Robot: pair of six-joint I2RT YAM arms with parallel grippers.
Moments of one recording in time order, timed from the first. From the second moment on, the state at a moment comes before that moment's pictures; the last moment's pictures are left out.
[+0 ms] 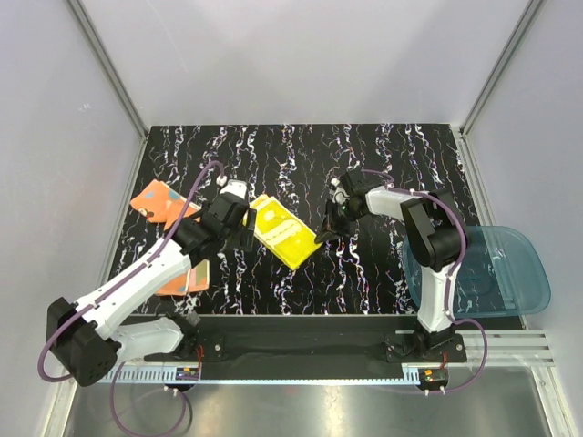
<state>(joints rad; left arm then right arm) -0.67 1.12 0.97 -0.77 -0.41 -0.36 0.41 1.99 1.22 -0.38 -0.65 0.53</state>
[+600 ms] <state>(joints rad) -0.90 1.36 1.10 -0.71 -0.45 -0.27 0.41 1.87 1.25 -0.55 -0.36 0.48</state>
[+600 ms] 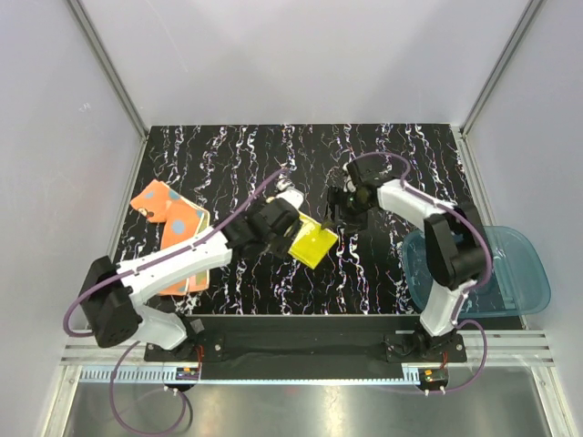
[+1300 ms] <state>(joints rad) -1.11 1.84 1.29 -0.60 -0.43 -0.16 0.32 1.43 1.12 -0.75 0.05 0.50</state>
